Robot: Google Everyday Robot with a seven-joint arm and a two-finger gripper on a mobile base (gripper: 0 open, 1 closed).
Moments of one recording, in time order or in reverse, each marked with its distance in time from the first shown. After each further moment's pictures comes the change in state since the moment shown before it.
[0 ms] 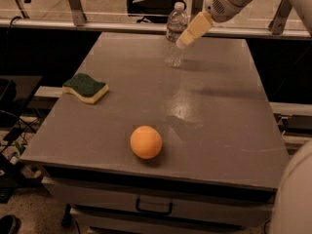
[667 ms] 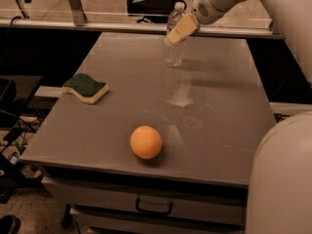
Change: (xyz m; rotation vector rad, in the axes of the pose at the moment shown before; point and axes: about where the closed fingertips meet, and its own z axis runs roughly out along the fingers) arm -0.028 -0.007 0.045 -0.013 -0.058 0.046
